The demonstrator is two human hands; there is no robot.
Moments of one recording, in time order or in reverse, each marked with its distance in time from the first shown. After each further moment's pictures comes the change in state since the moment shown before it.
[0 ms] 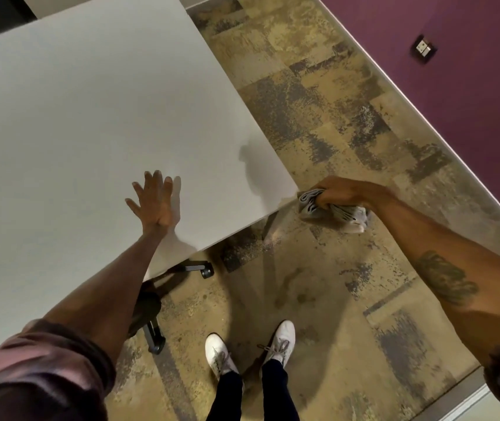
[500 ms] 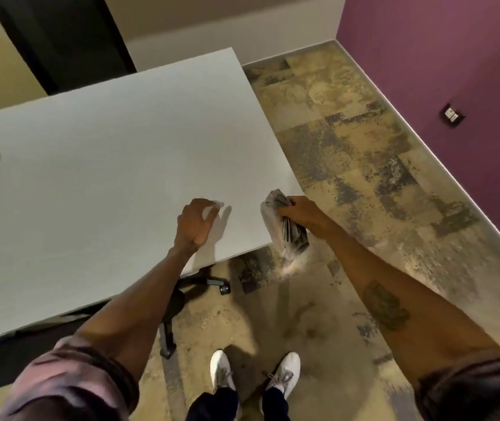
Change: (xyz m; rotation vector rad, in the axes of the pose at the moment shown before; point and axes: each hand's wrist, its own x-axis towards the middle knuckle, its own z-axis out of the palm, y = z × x) left_hand -0.093 0.045 -0.089 -0.417 0.103 0.050; right_hand -0.038 -0.134 0.035 0.368 0.231 -0.103
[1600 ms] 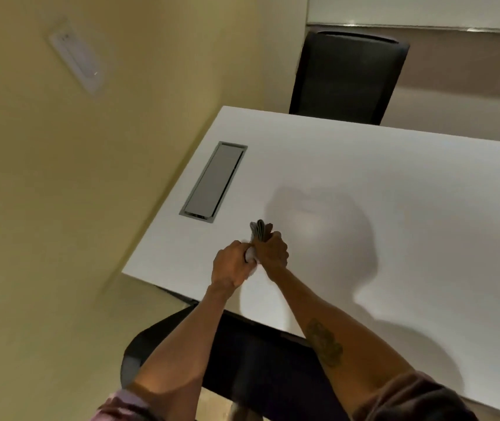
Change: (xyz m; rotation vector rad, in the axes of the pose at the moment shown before) left_hand -0.068 -0.296 -0.340 0.171 0.232 -0.405; right_hand 0.018 -0.366 0.532 -0.063 -0.122 -0.028
